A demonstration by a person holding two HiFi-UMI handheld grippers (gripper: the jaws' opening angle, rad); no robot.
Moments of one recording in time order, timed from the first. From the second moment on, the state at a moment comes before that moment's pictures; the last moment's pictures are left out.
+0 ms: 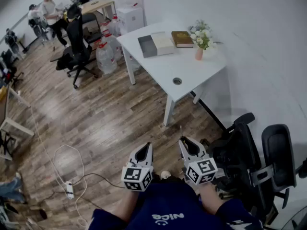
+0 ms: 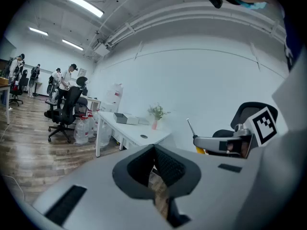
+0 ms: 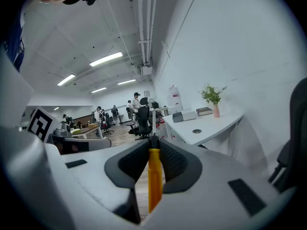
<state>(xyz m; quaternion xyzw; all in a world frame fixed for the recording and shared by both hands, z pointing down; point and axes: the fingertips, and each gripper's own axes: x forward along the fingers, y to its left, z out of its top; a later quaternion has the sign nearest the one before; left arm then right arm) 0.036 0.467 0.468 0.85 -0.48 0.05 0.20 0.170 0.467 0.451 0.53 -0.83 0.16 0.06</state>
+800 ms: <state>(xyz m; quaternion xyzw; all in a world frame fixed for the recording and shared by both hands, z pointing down) -0.032 0.401 0.478 0.85 -0.48 0.03 0.20 0.125 0.412 0.465 0.57 -0.80 0.17 0.04</state>
